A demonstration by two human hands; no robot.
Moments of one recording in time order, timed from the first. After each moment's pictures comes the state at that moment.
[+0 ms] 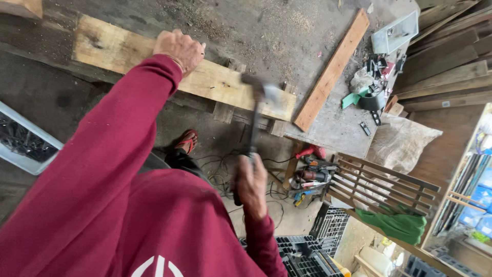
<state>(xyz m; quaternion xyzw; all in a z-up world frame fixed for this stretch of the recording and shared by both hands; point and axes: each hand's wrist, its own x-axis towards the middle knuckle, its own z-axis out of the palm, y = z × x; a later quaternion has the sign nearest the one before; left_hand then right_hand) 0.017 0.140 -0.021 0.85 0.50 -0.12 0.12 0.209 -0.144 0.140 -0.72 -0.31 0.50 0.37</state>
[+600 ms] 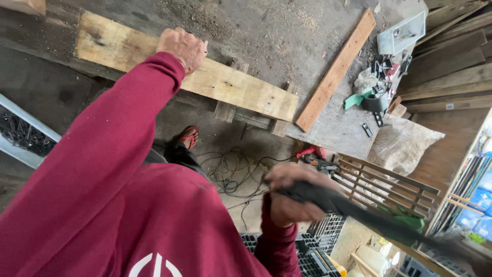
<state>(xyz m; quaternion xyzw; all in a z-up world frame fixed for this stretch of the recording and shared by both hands) 0.021 0.143 -0.034 0.84 0.51 -0.12 0.11 0.231 -0.121 0.176 -0.42 -0.52 0.34 0.66</state>
